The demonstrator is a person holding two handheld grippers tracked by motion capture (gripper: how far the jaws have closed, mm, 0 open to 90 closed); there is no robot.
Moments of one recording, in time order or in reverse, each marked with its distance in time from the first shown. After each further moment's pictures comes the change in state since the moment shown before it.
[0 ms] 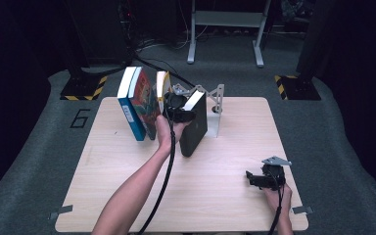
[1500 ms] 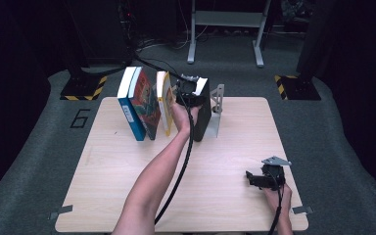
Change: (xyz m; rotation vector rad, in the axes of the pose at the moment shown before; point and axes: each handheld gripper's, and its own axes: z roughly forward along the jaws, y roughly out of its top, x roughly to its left) left arm -0.002 0.034 0.065 -0.055 0.116 -0.136; right arm 0.001 0.000 0.000 -0.001 -0.005 -0.006
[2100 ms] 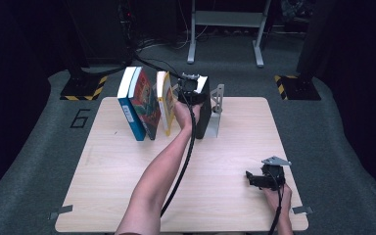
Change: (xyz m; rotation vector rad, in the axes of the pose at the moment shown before) left arm 0.000 0.004 0.016 -0.012 0.020 -0.018; right arm 0.000 0.000 0.000 -0.001 0.003 -0.001
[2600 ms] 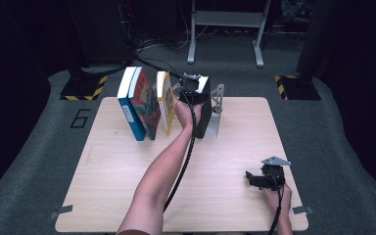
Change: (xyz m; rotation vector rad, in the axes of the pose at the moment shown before) left arm 0.000 -0.001 0.011 -0.005 0.000 0.002; right arm 0.000 0.000 0.000 0.000 0.002 -0.004
